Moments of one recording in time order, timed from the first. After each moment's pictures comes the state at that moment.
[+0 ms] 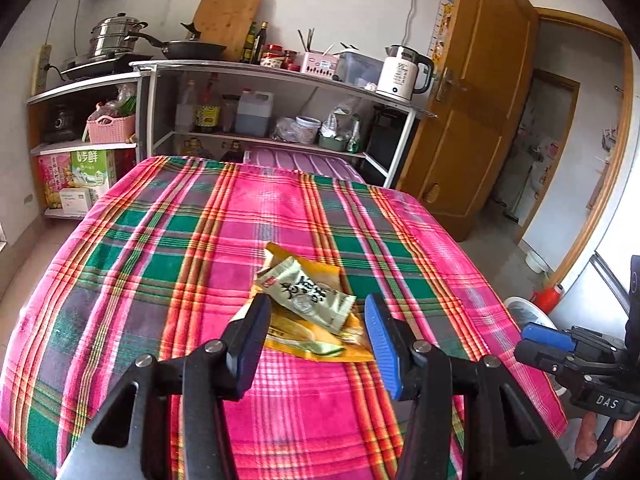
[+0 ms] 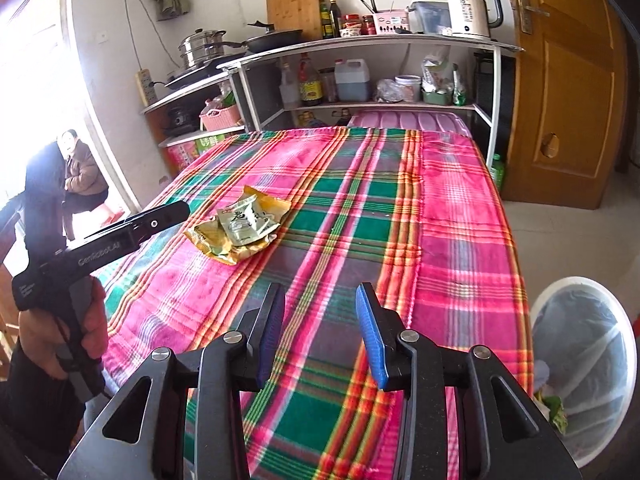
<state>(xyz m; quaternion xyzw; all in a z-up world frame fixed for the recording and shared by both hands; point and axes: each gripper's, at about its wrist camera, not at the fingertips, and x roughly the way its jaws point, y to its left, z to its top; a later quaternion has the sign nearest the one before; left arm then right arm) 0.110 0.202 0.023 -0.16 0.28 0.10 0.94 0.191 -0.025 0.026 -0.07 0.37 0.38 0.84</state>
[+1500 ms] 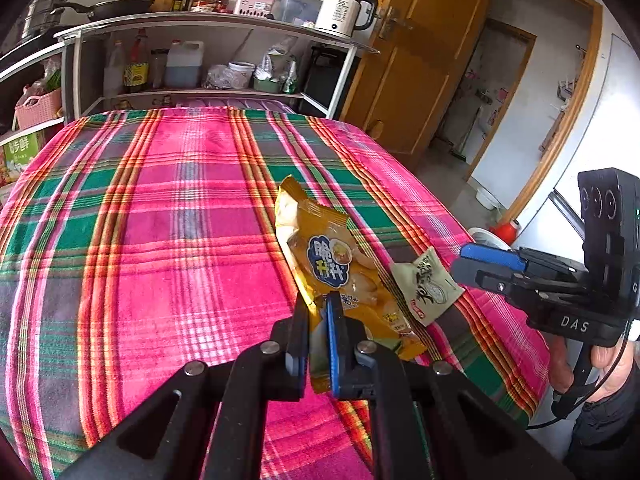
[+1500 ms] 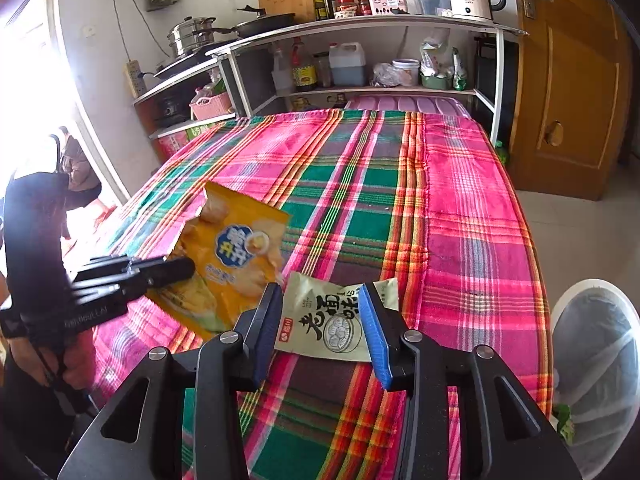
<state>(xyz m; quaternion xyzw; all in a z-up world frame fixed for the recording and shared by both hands) 0.132 0.184 -0.006 -0.15 0.36 -0.03 0.92 0.224 -0.005 0.000 -0.08 0.39 0.37 0.83</state>
